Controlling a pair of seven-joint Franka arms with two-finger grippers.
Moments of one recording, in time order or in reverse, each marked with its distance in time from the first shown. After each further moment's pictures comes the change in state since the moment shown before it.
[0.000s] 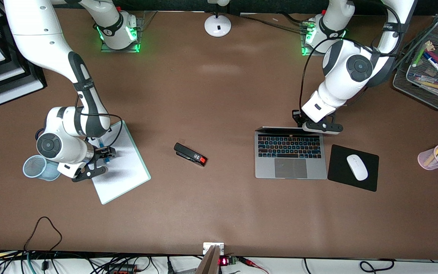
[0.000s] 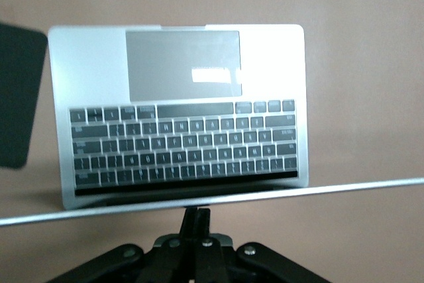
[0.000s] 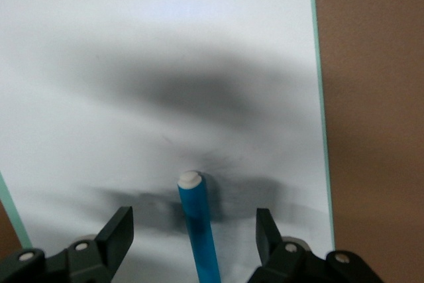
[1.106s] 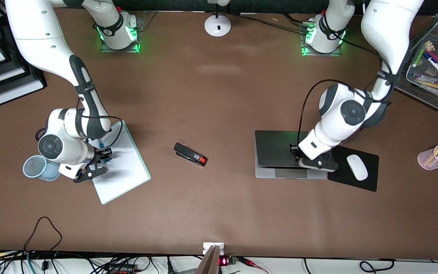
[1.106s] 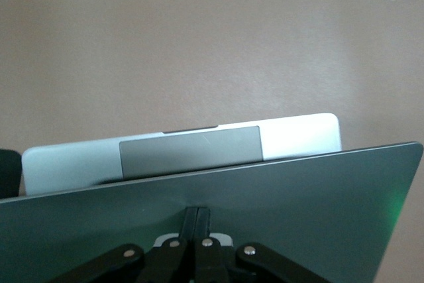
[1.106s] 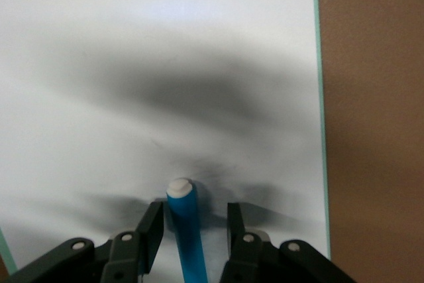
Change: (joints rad) left arm 0.013 0.389 0.027 0.342 0.137 0.069 0.028; right arm -0.004 0.017 -0.003 0.005 0.001 0.021 -0.037
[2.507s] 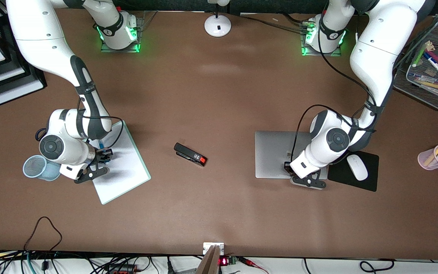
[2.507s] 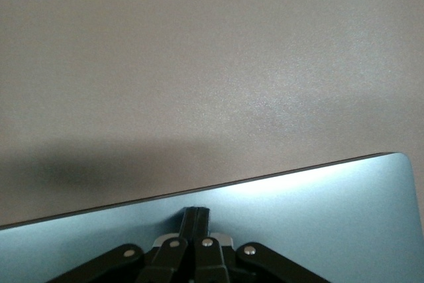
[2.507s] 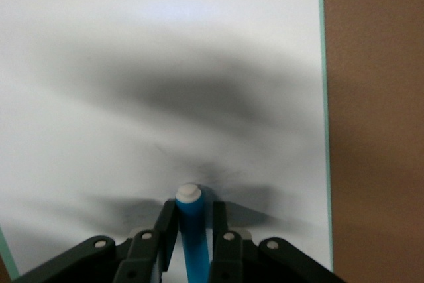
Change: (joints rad) left arm -0.009 0.245 0.004 0.197 0.102 0.033 0.004; right arm 0.003 0.006 0.001 0.006 0.000 0.000 -0.003
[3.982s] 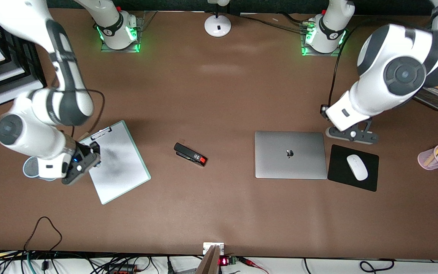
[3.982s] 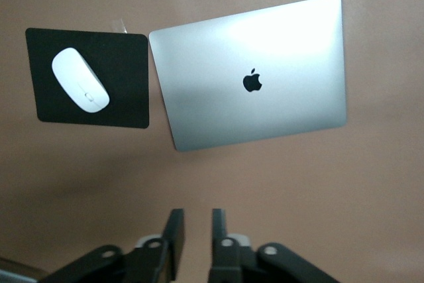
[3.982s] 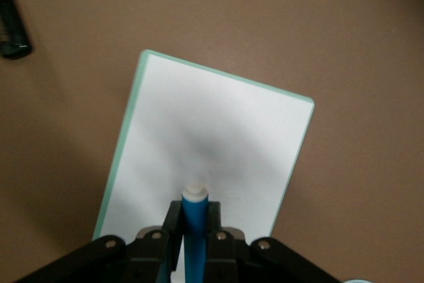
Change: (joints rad) left arm 0.022 -0.545 -0.016 0.054 -0.066 -0.906 0.047; right arm -0.002 -0.228 0.024 0.102 0.079 -0.189 -0.512
